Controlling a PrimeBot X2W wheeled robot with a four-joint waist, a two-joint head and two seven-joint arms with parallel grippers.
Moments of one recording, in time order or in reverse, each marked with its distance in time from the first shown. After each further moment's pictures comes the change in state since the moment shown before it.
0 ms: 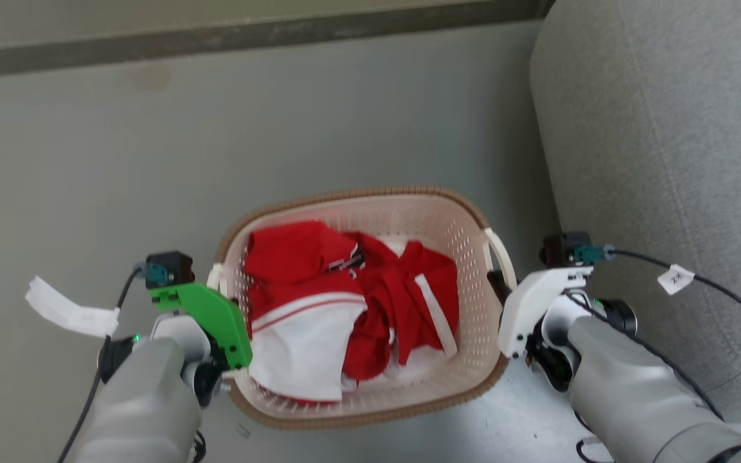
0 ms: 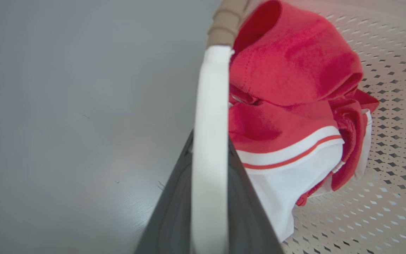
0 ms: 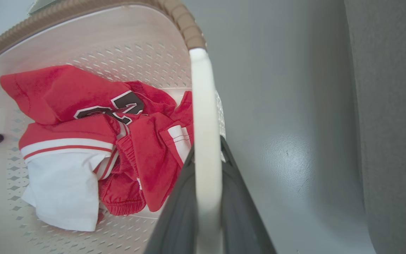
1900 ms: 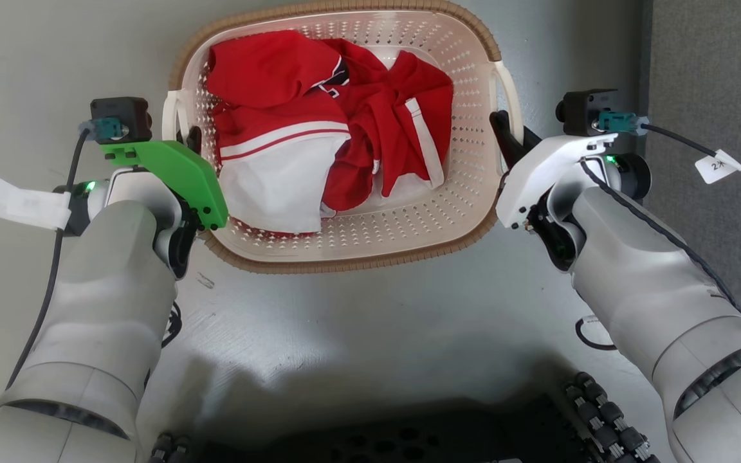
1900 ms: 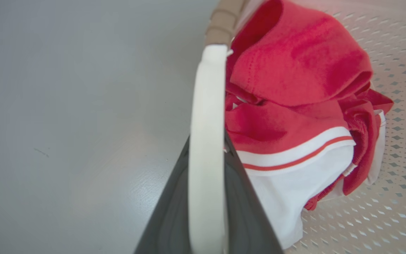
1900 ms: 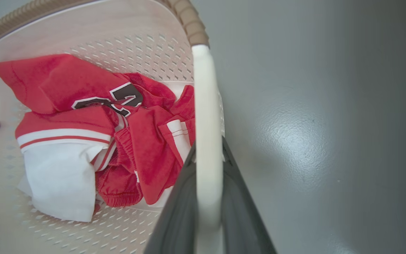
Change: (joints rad) left arm -0.314 0.019 -0.008 0.024 0.056 0.034 -0.154; right arm -0.299 -0.010 0.005 0.026 -0.041 0.003 -0.134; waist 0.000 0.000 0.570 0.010
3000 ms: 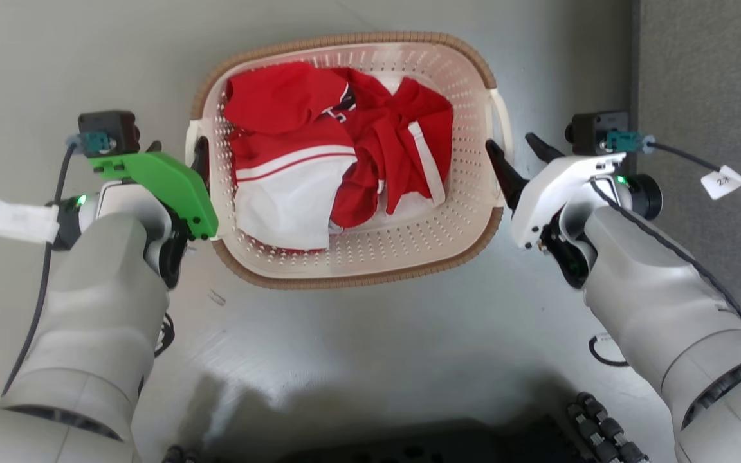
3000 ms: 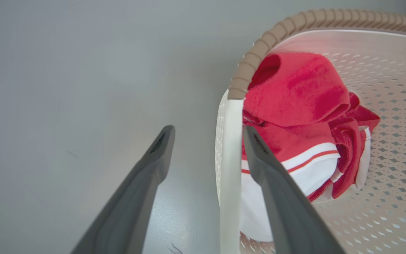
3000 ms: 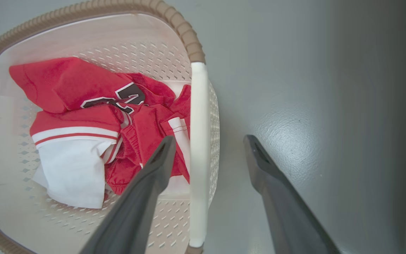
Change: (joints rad) left arm 0.005 0.008 0.002 0.034 -0.025 -0.039 -0.032; right arm 0.029 -0.020 0.019 0.025 0.010 0.017 0.002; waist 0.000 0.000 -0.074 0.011
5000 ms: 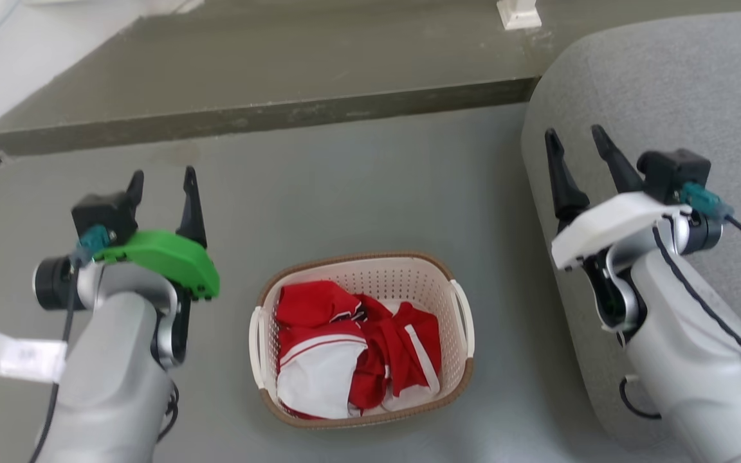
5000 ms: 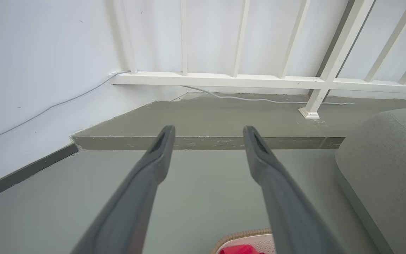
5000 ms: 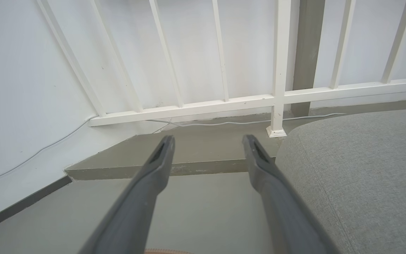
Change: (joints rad) left arm 0.405 0.088 0.145 -0.600 0.181 0.190 -0.122; right arm 0.390 -0.122 -0.386 -0.676 -0.302 -0.186 -0.005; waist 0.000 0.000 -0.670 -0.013
